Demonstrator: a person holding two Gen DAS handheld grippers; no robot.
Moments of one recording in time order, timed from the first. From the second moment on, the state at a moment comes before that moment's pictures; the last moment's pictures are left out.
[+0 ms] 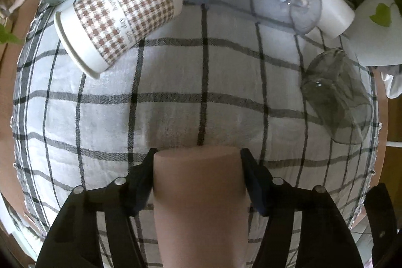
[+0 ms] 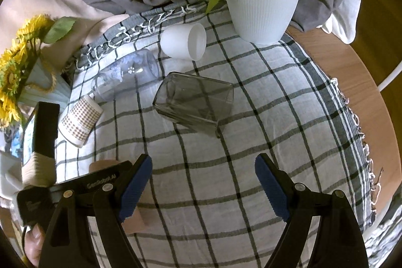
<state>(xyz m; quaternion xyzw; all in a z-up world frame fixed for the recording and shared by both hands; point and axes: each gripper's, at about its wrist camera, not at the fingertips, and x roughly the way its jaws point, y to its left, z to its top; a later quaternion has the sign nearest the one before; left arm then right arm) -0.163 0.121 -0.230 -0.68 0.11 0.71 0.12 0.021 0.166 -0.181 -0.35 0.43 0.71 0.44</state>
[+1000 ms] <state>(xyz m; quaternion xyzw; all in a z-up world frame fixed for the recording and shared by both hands) -0.122 0.122 -0.166 -0.60 0.16 0.76 0.21 0.034 0.155 -0.152 -0.32 0.42 0.74 0.43</state>
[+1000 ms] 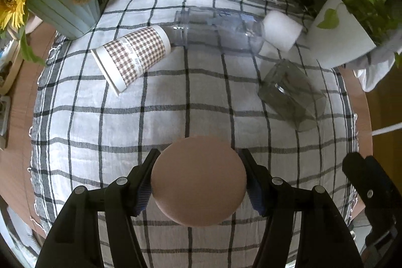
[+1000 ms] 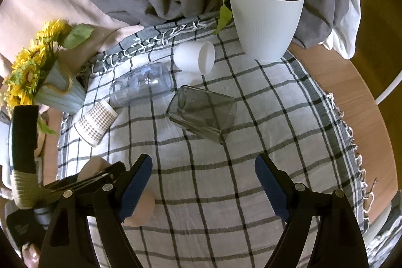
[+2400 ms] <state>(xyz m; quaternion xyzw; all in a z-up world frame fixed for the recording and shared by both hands) -0.078 0.078 -0.089 -0.45 0.17 0.85 0.23 0.052 0.101 -0.101 -0.28 0.35 0.76 0.48</state>
